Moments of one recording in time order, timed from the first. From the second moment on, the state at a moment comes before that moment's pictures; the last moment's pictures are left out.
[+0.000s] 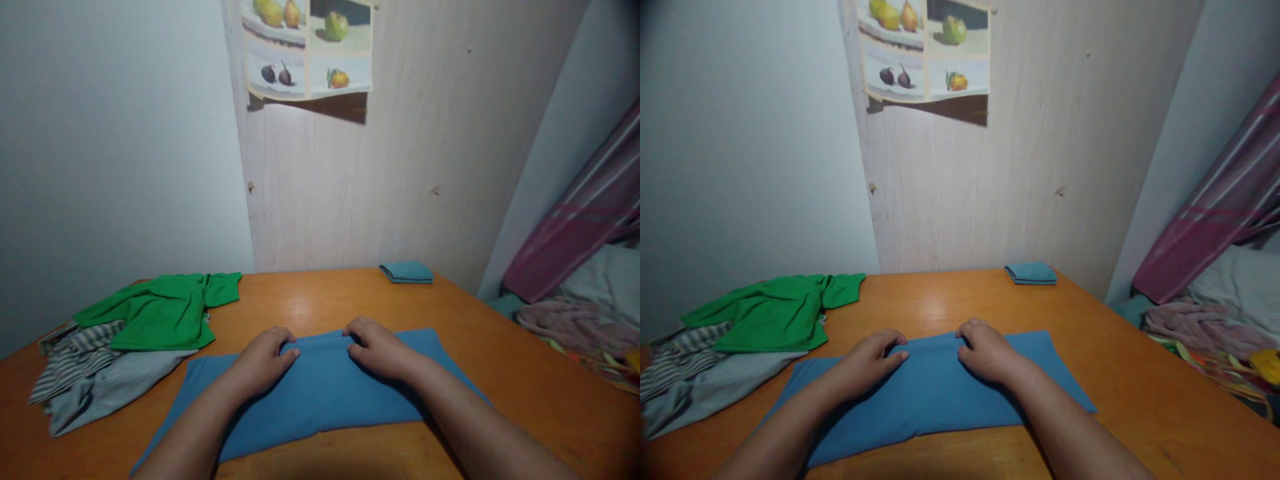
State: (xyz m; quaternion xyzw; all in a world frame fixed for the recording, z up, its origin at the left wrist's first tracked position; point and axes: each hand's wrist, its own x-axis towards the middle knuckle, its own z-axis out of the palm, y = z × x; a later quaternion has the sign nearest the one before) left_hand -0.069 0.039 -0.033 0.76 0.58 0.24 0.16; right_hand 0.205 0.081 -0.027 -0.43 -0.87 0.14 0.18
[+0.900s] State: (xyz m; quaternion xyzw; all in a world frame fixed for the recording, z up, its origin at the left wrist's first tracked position) left_hand -0.093 0.038 -0.025 0.73 0.66 0.15 0.06; right_hand 0.236 0.103 -0.030 -0.51 -0.84 0.14 0.15
